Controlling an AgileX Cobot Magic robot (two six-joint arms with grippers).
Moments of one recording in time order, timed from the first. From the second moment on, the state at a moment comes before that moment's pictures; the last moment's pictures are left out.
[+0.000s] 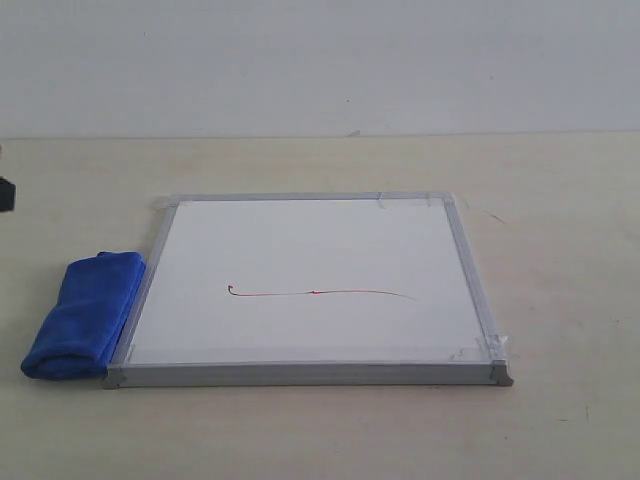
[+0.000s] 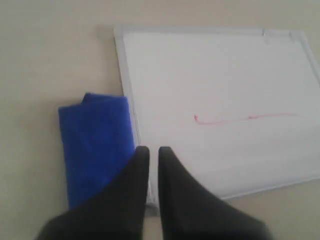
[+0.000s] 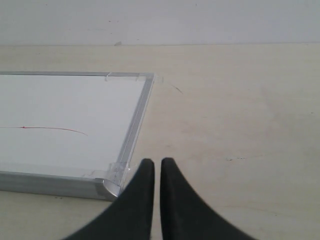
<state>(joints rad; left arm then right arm) 0.08 1.17 -0.82 -0.56 0.71 0.48 0.07 0.01 0.00 -0.03 0.35 0.12</state>
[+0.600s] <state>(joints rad) 0.08 1.54 -0.82 -0.50 0.56 0.48 0.07 0.01 0.00 -0.03 0.35 0.12</state>
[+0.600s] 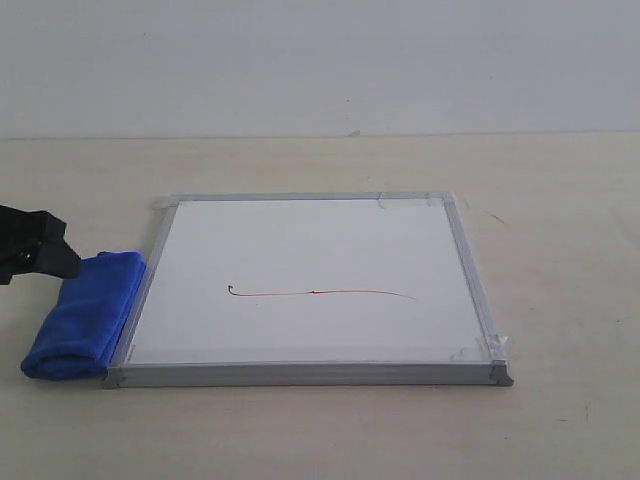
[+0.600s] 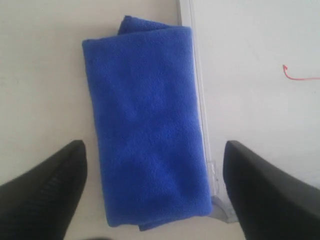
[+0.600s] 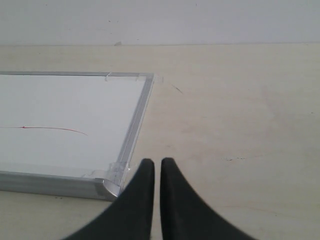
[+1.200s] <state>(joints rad) 0.08 1.60 -0.82 -0.52 0.52 0.47 0.07 0.01 0.00 -0.03 0.35 0.12</state>
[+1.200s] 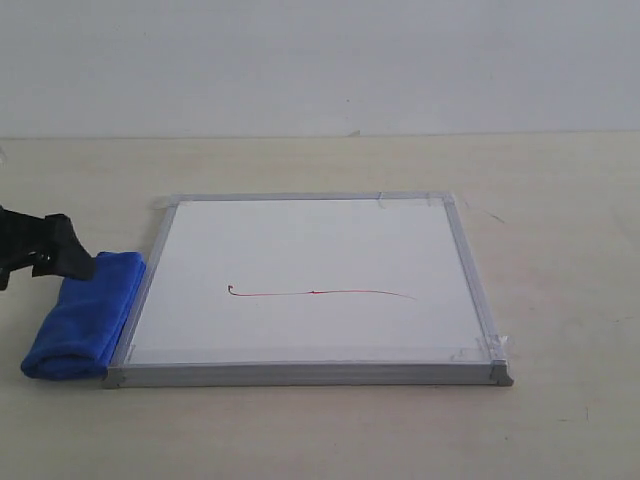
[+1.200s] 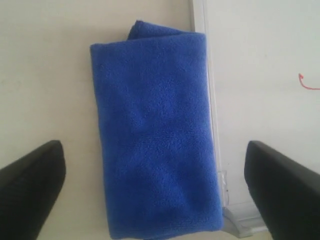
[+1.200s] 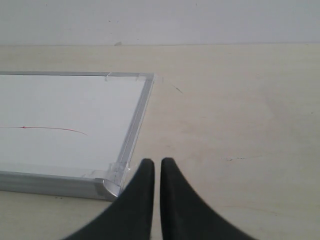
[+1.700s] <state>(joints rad) 0.01 1.73 -0.82 -0.52 0.45 0.48 0.07 0.01 0.00 -0.03 0.35 0.12</state>
